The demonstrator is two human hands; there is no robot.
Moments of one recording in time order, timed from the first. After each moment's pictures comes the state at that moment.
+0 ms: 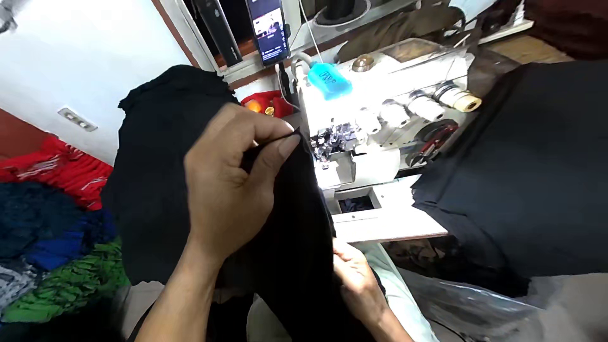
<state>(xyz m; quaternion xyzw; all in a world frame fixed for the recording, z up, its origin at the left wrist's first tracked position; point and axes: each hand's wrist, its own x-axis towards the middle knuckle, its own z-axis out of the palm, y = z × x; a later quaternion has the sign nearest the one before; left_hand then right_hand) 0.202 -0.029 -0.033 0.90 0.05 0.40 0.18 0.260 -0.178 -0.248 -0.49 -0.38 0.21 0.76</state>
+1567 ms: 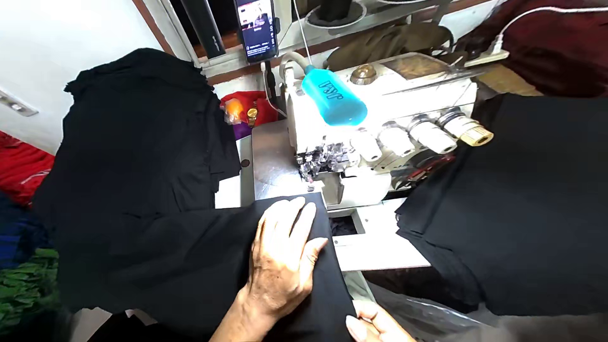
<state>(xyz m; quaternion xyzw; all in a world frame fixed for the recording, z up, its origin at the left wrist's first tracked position) 0.229 -0.054 -0.213 0.93 0.12 0.32 0.09 0.265 -0.257 -0.253 -0.50 -0.15 0.37 0.77</state>
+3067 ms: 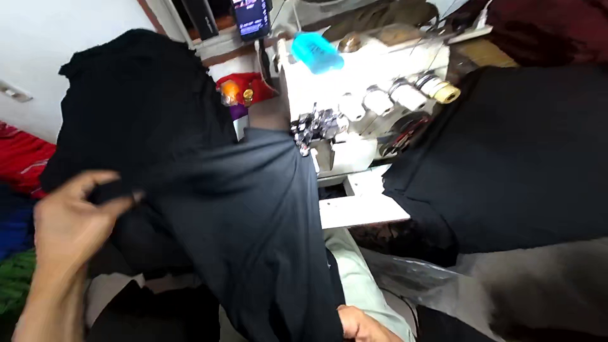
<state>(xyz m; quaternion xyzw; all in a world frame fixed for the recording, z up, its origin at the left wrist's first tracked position) 0.049 0.064 -0.083 0.87 0.42 0.25 0.09 0.251 -0.279 -0.260 -0.36 -0.41 0.57 0.62</state>
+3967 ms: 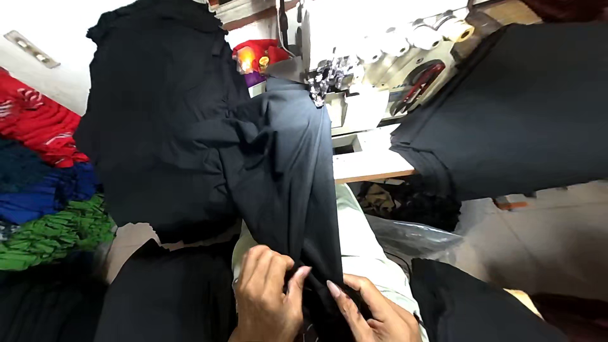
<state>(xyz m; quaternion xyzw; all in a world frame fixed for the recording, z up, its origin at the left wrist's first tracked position) 0.049 -0.179 -0.222 0.90 0.26 0.32 0.15 0.156 -0.333 -0.238 -0.76 -0.35 0.16 0.52</state>
